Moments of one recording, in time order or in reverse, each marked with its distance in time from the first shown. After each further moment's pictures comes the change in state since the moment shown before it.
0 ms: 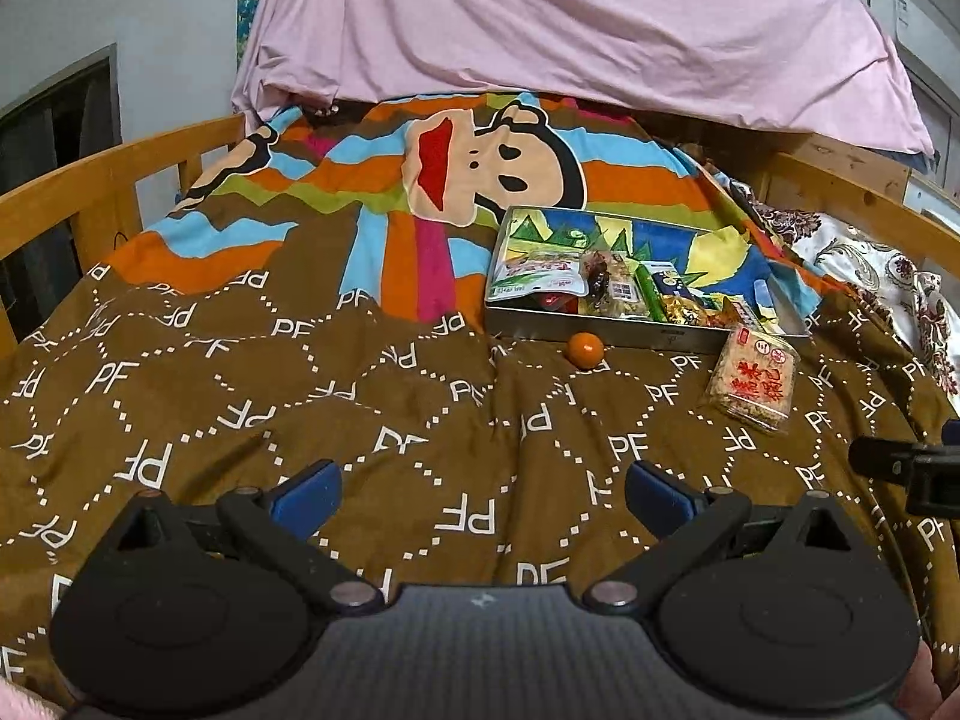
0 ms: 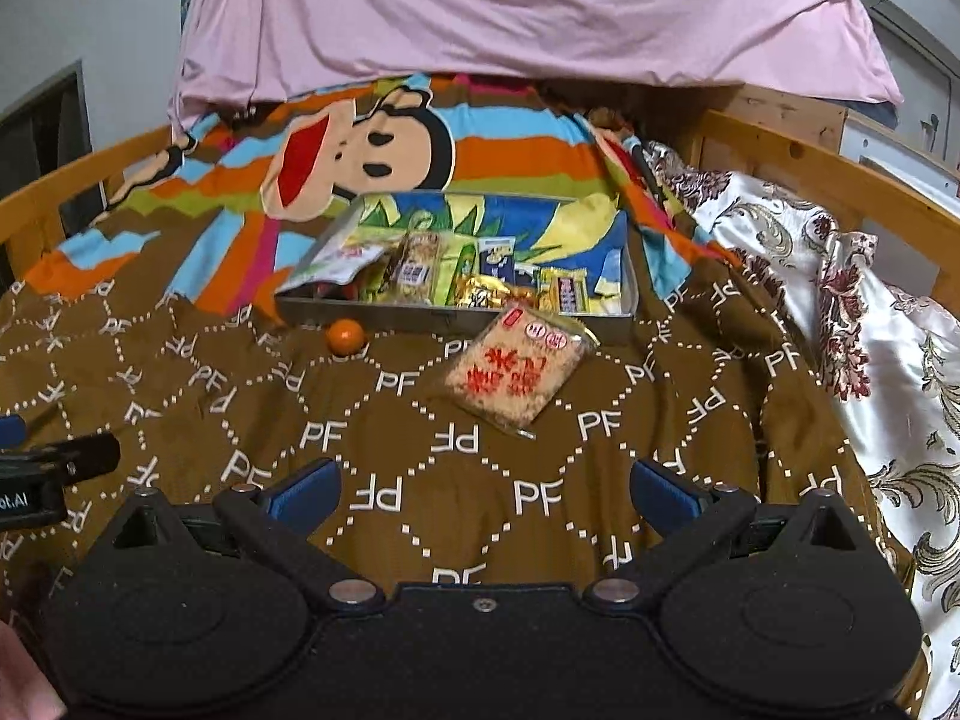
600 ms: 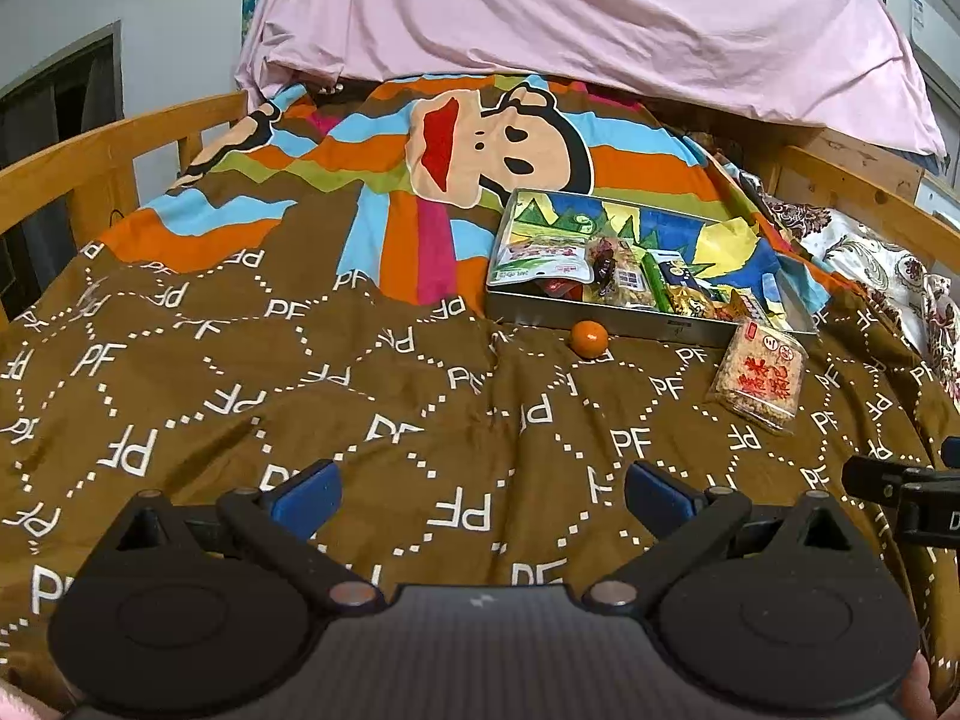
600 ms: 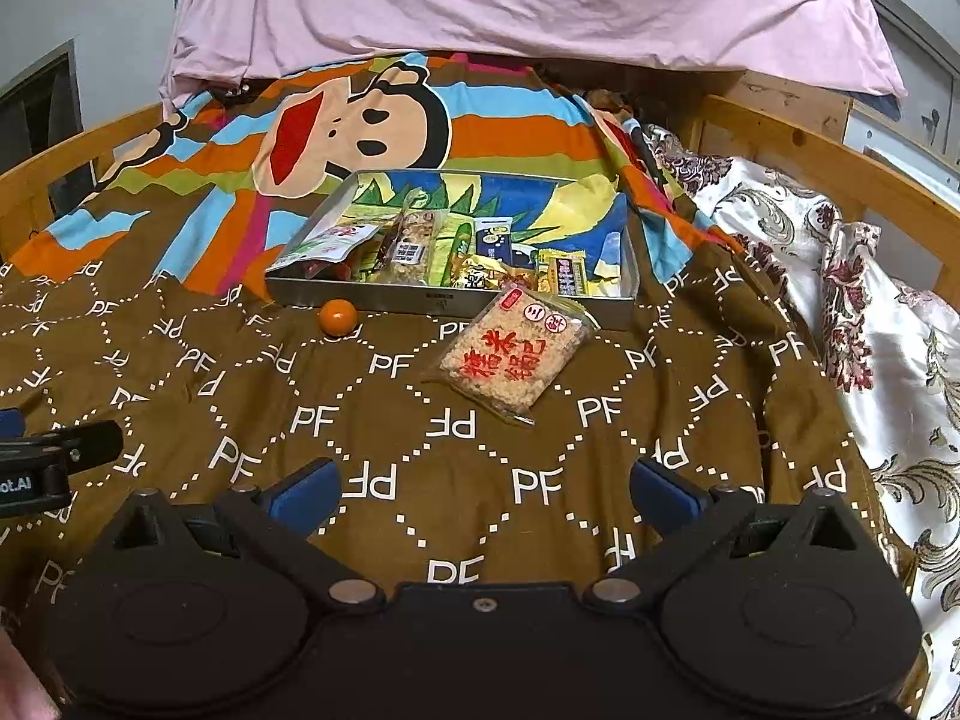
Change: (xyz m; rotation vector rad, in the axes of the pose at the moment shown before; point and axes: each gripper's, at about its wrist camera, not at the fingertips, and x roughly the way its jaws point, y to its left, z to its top) left arm 0.014 -0.001 0.003 -0.029 0.040 -0.003; right arm 0.011 0.003 0.002 -0.004 0.038 -0.016
